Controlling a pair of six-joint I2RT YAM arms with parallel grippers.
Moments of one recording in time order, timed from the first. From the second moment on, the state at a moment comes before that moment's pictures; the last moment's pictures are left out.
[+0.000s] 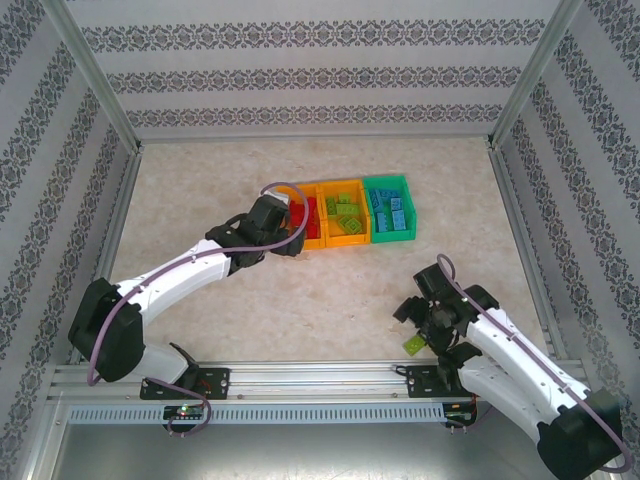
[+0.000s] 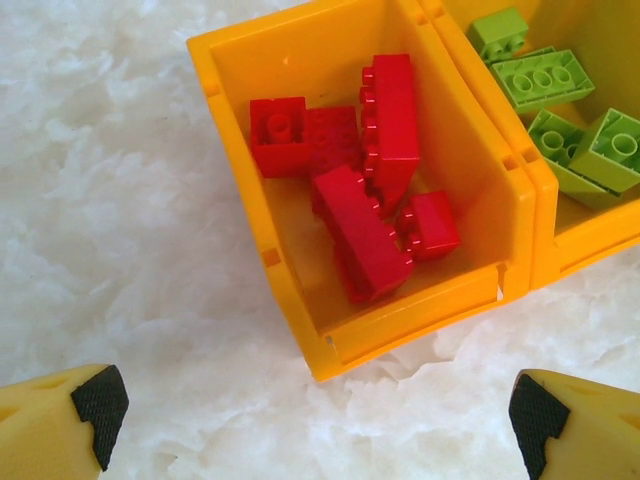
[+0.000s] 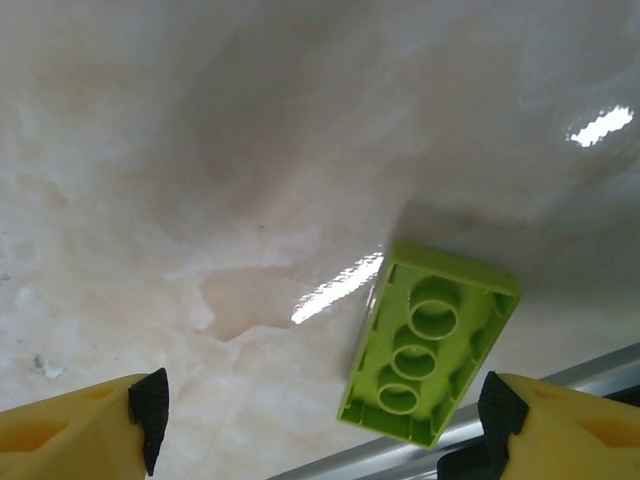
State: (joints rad) left arm -0.62 1.43 1.02 -0.44 -0.28 -0.29; right arm 0.44 0.79 0.47 -1.07 -0.16 1.23
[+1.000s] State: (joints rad) left arm -0.53 1.23 0.87 -0.43 -0.34 -0.30; right arm 0.53 1.11 0.49 -0.99 -0.13 1.23
